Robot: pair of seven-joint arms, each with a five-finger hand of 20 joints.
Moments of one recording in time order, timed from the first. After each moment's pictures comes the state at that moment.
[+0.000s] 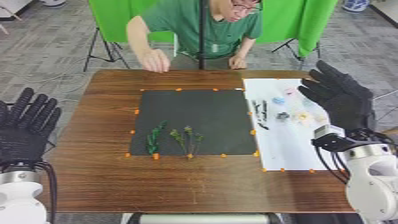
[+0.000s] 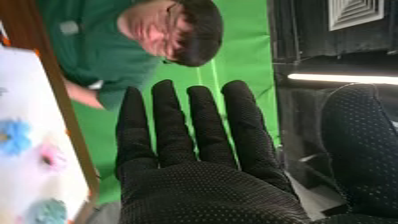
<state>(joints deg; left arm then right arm) 128.0 -57.7 -106.5 -124.3 9.3 15.8 23.8 -114.5 -55.4 99.4 -119.0 -45.5 5.0 -9.8</state>
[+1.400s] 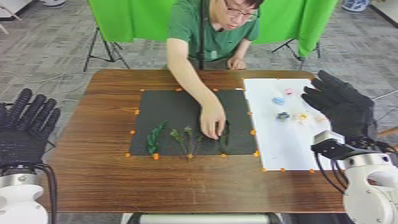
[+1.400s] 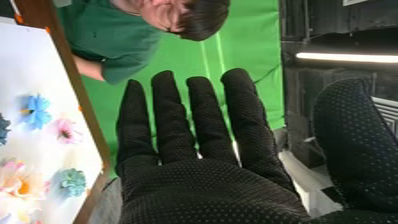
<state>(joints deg) 129.2 -58.2 -106.3 -125.5 8.9 15.5 25.6 -118.9 -54.9 98.6 -122.0 -44.3 11.6 -11.3</state>
